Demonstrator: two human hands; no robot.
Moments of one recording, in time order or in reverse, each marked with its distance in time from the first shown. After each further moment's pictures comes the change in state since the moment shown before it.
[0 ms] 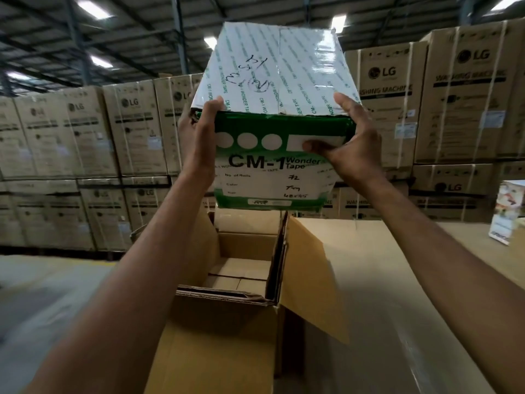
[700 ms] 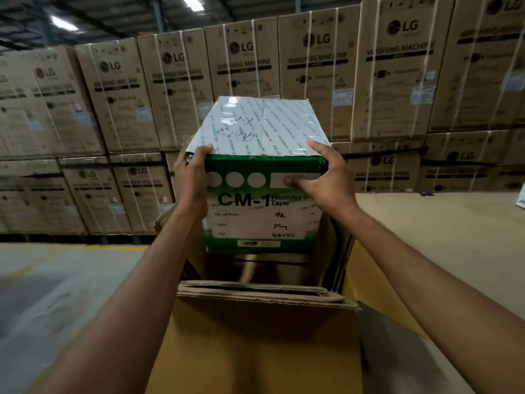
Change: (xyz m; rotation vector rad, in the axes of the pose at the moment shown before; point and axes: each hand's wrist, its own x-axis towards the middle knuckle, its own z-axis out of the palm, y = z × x) left_hand 0.045 -0.168 -0.172 0.088 0.079 -0.368; right_hand -0.082 0.056 0.219 -0.087 -0.137 0.309
